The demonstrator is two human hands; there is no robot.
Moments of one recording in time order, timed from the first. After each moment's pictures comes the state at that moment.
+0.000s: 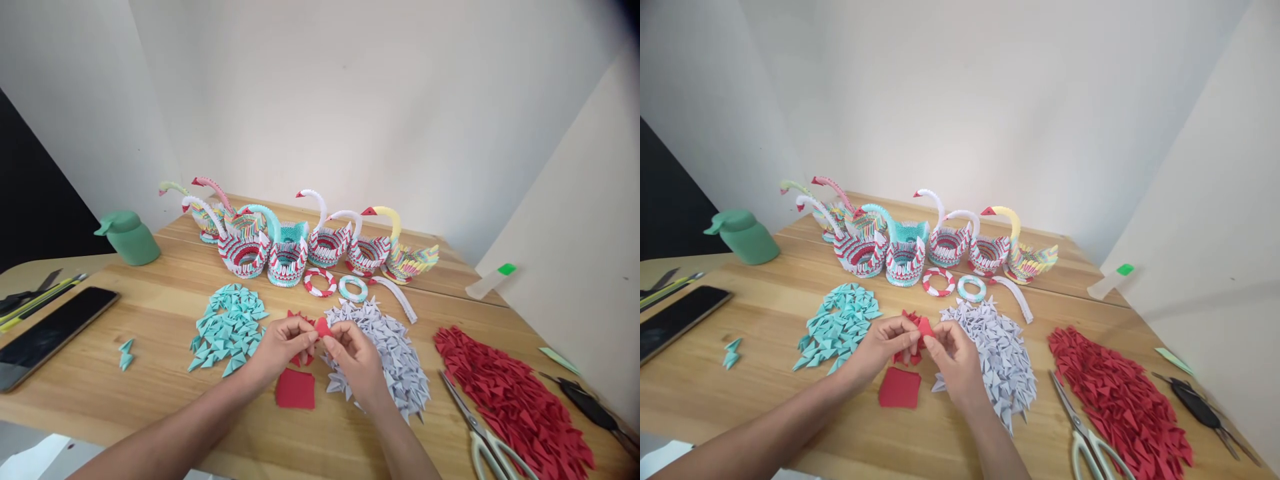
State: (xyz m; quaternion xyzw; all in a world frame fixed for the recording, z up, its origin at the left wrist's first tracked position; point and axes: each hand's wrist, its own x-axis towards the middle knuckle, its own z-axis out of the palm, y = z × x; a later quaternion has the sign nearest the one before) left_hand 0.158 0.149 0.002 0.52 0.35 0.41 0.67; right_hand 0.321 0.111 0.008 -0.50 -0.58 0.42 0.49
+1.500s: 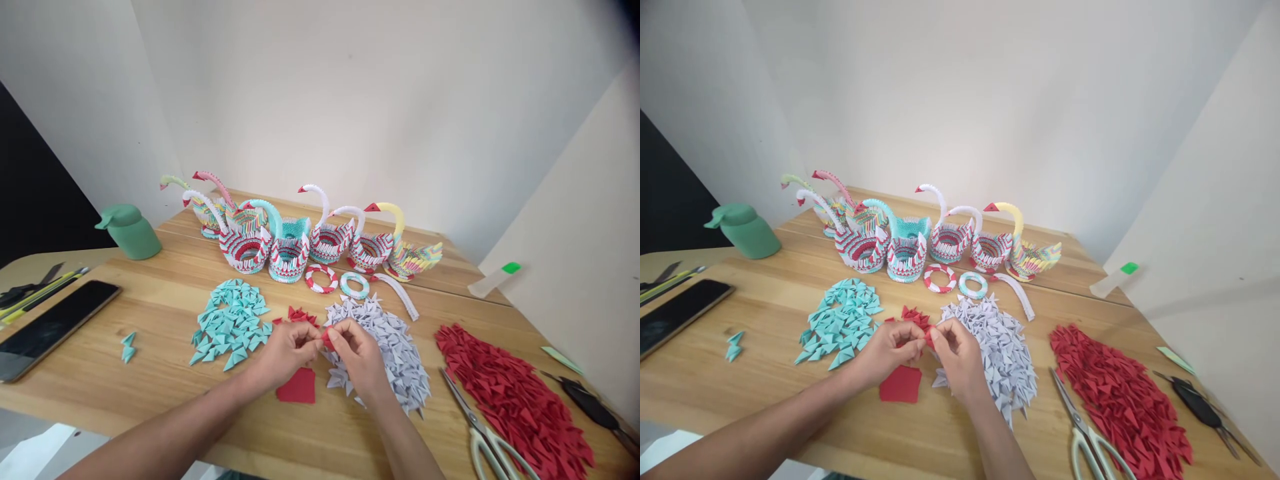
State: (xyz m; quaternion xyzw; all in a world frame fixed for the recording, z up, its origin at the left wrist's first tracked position) left_hand 0.163 0.140 0.002 0.61 0.37 0.35 0.61; right_hand 0.324 0.113 0.006 -0.54 -0.57 0.41 0.46
